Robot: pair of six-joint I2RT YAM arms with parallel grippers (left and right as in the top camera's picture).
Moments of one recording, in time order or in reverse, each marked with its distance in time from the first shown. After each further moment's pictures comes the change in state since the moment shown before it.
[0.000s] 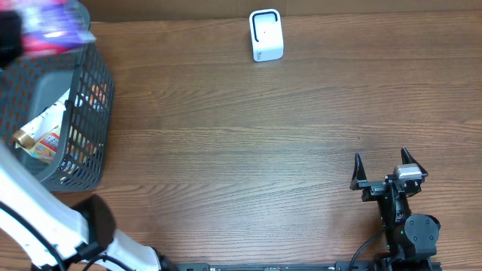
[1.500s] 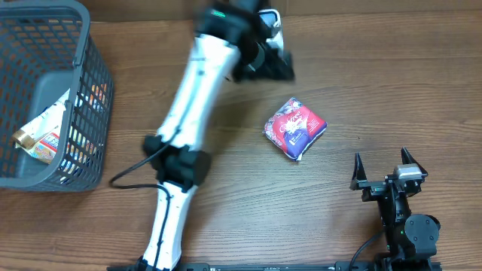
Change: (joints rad) left arm -0.881 0.571 -0.006 -0.093 -0.068 0.030; right arm 0.000 0.000 0.000 0.000 0.000 0.000
